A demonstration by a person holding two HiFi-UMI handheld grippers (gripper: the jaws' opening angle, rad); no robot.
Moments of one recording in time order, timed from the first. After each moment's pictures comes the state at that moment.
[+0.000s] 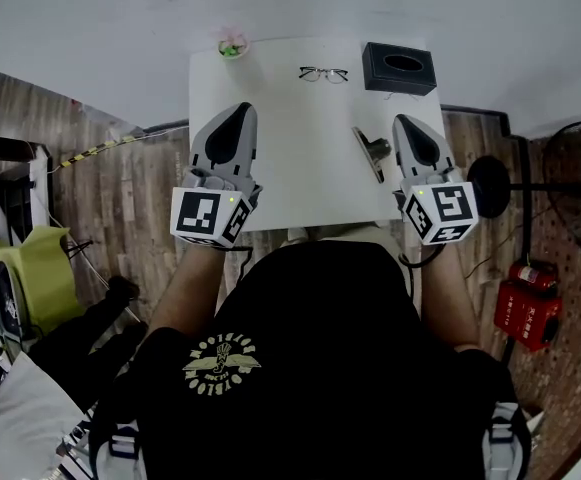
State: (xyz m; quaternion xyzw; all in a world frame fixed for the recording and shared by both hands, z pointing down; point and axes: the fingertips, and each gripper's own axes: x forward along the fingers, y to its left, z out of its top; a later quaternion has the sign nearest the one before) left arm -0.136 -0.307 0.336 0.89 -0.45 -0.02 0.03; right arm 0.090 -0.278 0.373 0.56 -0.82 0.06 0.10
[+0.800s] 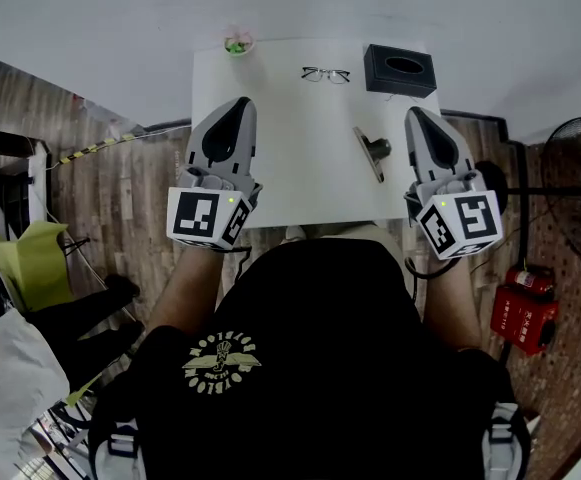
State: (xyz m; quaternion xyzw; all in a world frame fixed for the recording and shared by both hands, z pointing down) left arm -0.145 -0.295 0.309 0.89 -0.46 -0.03 0.01; right arm 0.074 -0.262 0.297 0.55 -0.83 0.03 0.05
